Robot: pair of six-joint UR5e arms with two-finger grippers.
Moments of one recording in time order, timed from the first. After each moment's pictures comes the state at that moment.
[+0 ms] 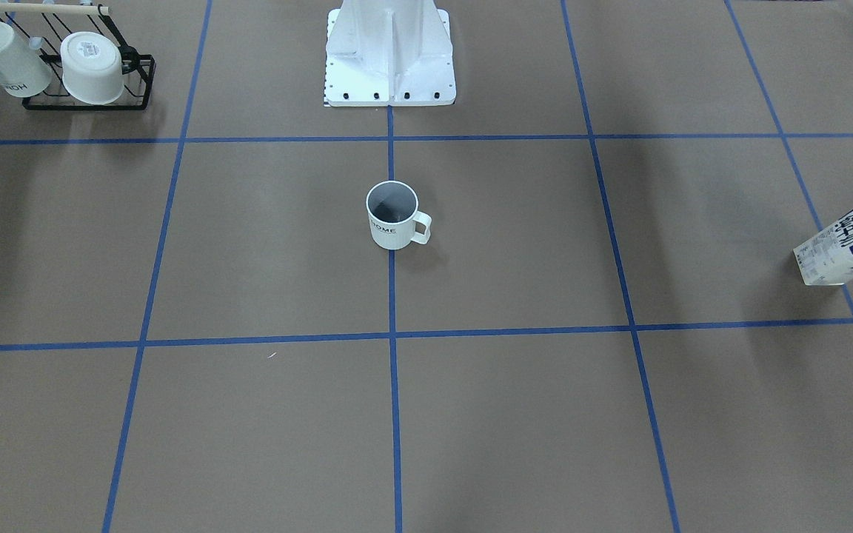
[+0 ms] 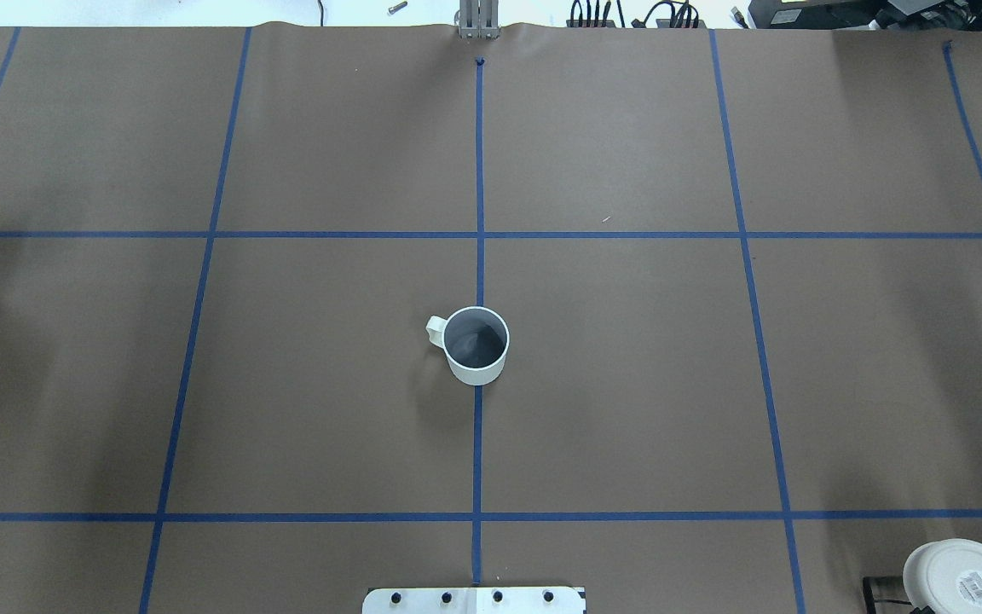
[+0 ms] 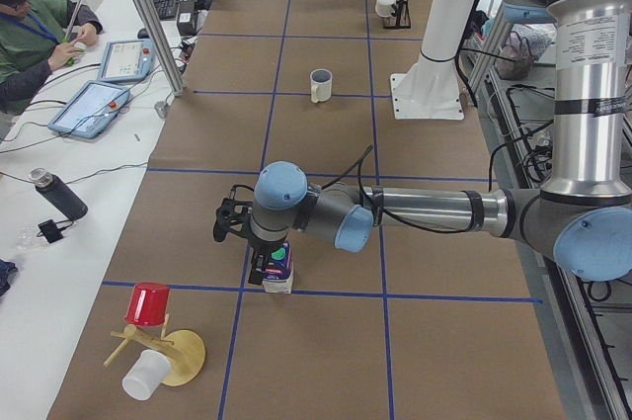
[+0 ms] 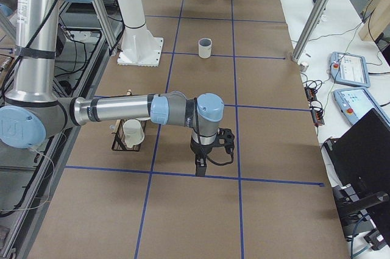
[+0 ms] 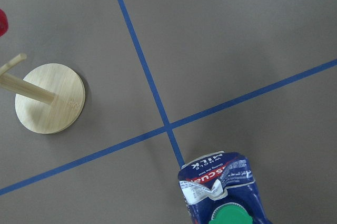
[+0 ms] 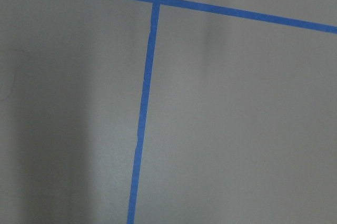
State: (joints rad) left arm -1.56 -1.50 -1.67 -1.93 -2.34 -0.19; right arm 1.52 -1.73 1.84 -1.76 2.19 -0.12
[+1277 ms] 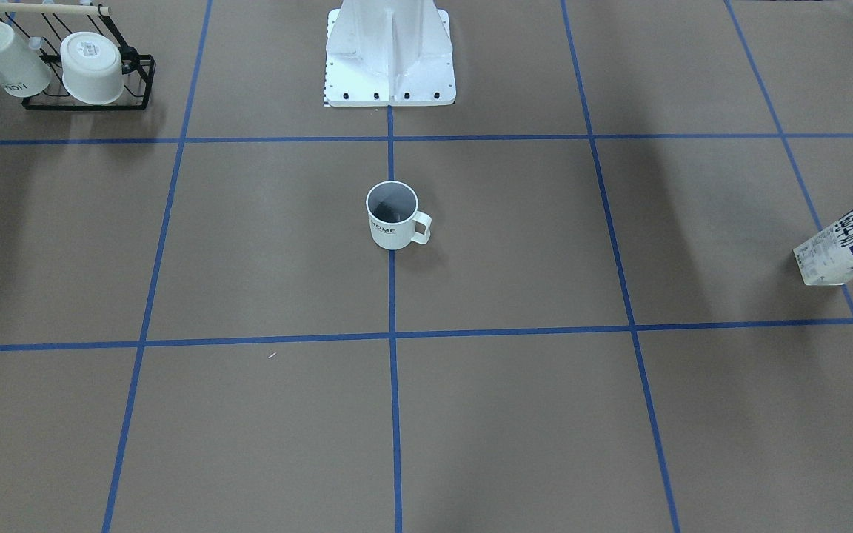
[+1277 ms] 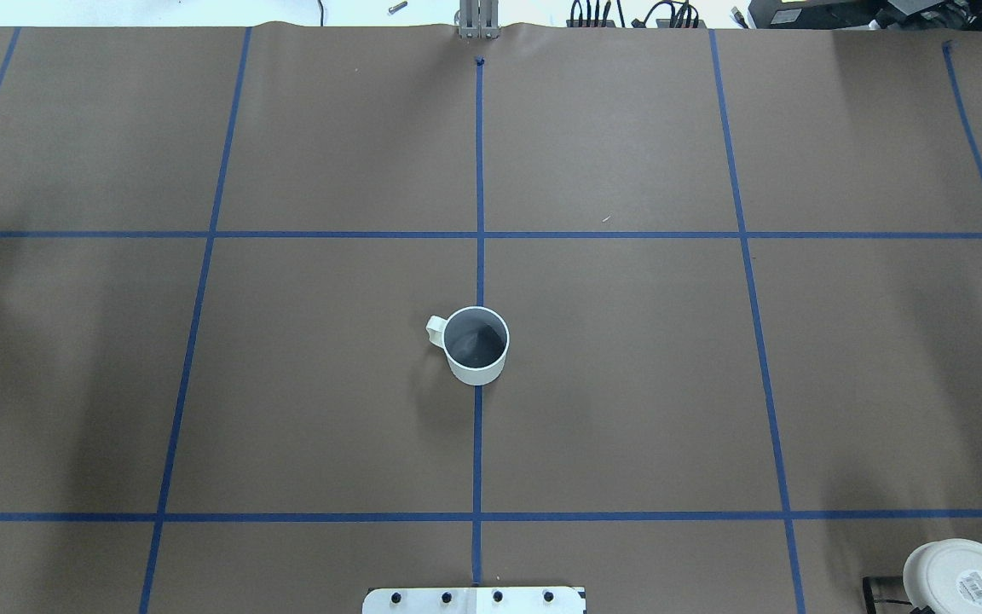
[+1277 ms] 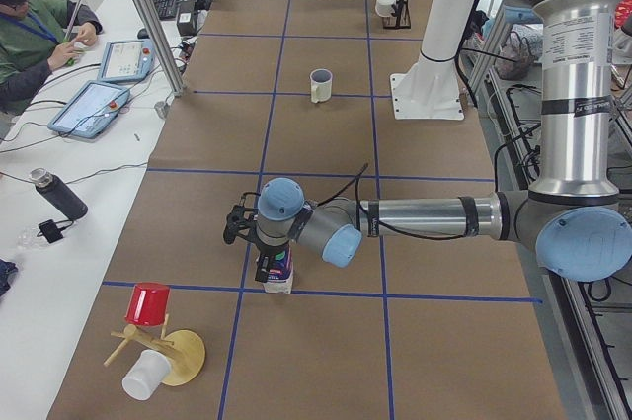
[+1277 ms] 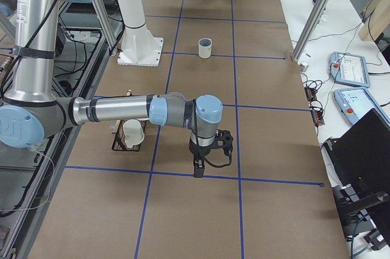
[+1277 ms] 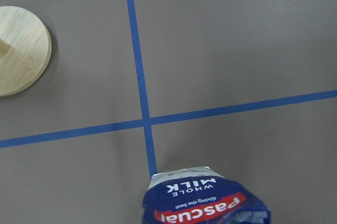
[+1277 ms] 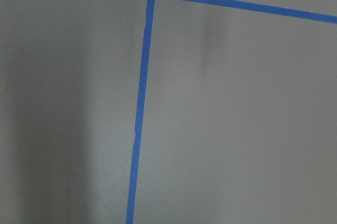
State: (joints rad) left arm -1.42 -1.49 -1.56 -2.13 -2.33 -0.28; right arm 1.52 -1.73 1.84 -1.76 2.20 -0.11
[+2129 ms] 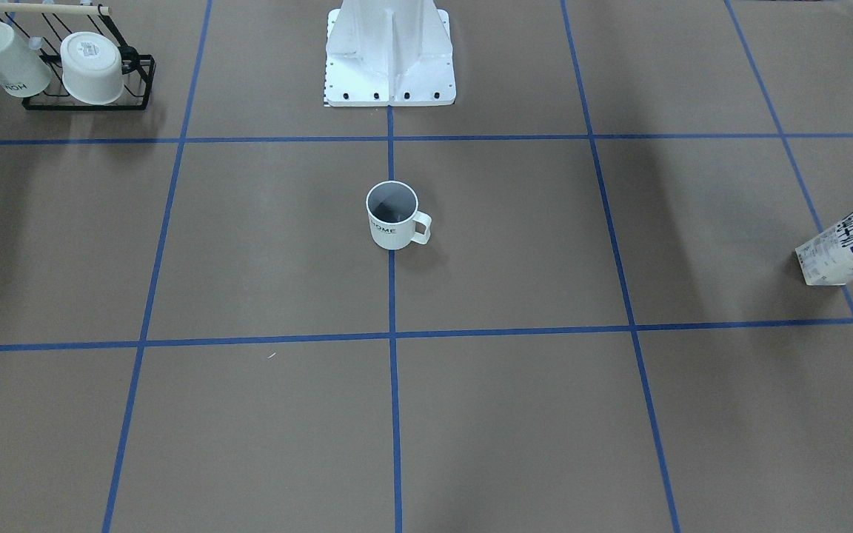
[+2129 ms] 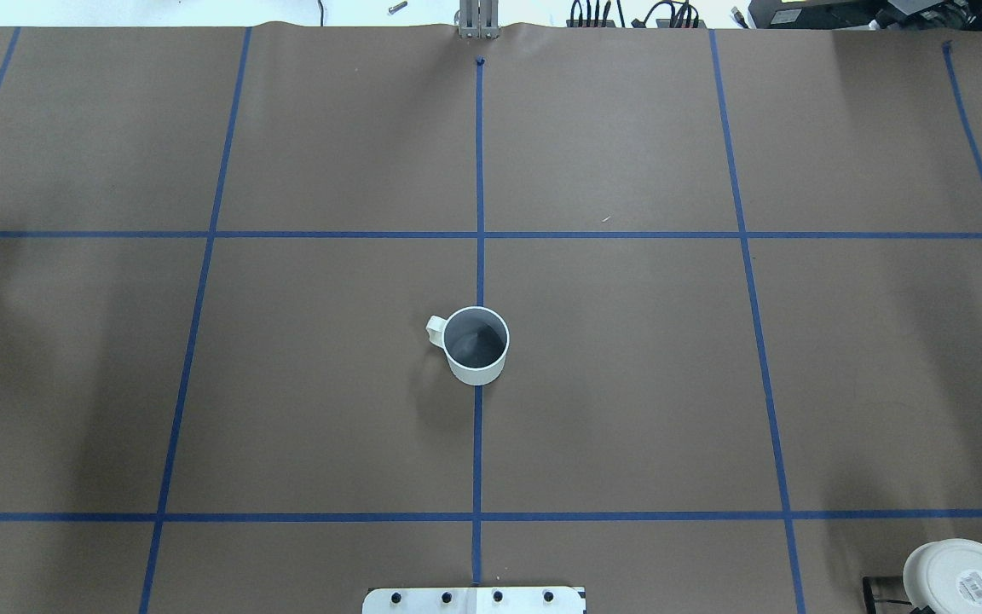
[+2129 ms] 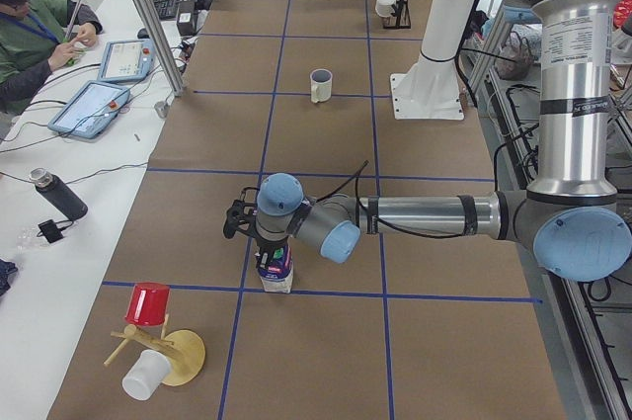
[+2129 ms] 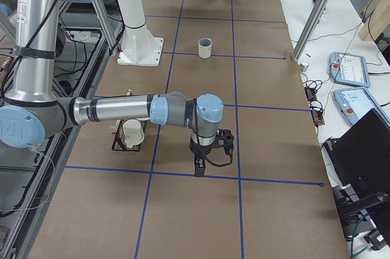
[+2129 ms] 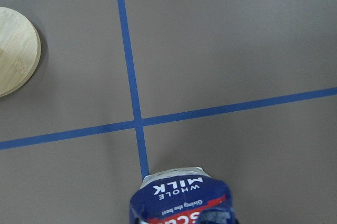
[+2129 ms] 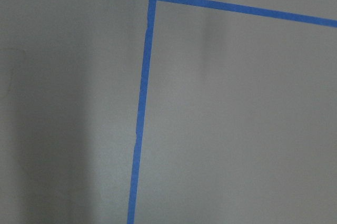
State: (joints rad) left arm -1.41 -1.50 -1.59 -2.11 -2.35 -0.28; right arm 1.52 -1.73 1.84 -1.76 2.20 -0.10
